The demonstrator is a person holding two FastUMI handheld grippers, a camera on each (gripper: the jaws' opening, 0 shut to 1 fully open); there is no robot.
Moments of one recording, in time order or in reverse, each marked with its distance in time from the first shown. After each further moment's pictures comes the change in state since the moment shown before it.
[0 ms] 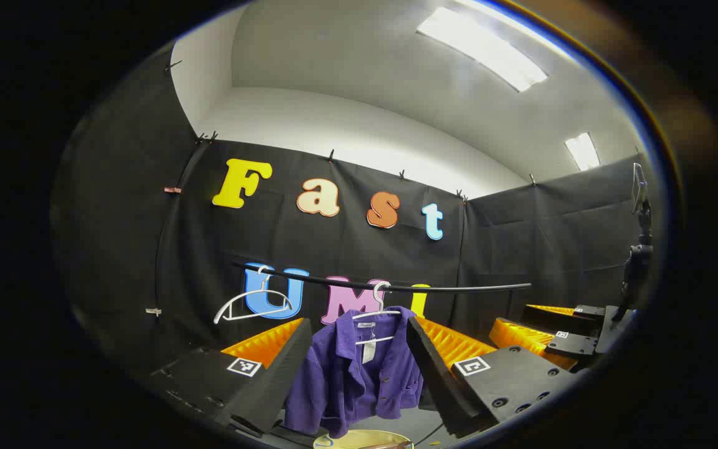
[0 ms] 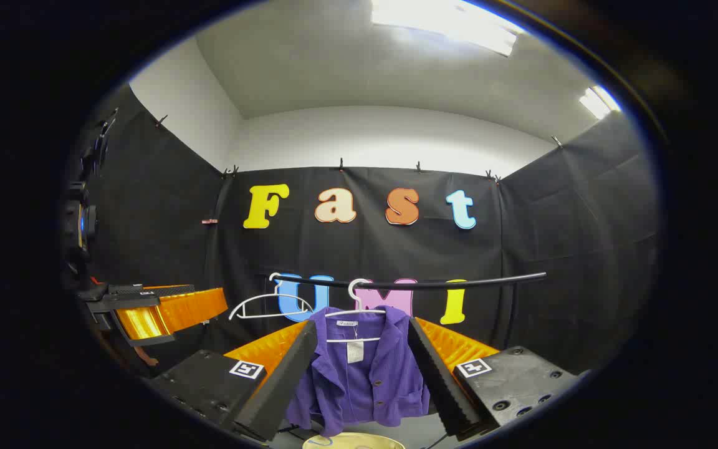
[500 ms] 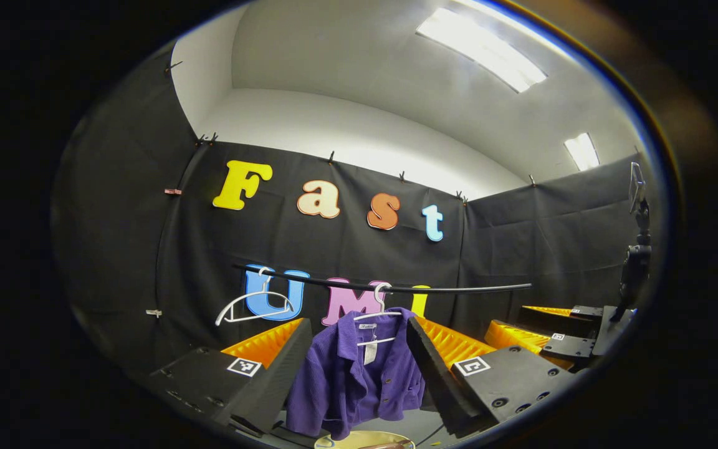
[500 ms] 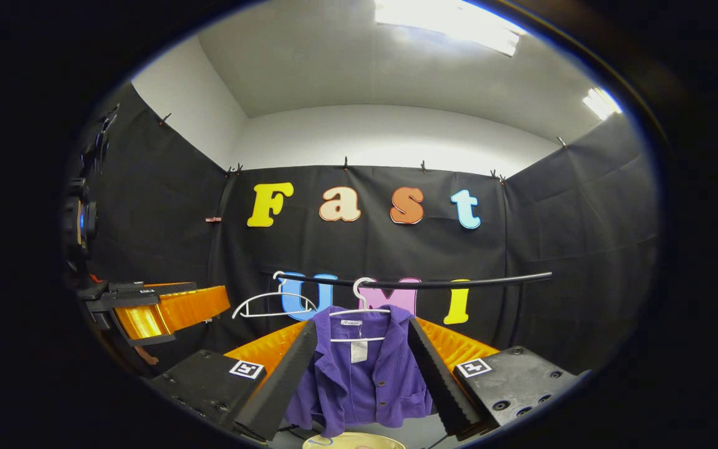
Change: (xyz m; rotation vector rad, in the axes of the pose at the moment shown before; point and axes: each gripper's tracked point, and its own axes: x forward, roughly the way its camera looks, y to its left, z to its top) left arm -0.002 0.006 0.003 0.003 -0.013 0.004; right arm 0.001 0.006 -0.001 0.003 -0.002 0.013
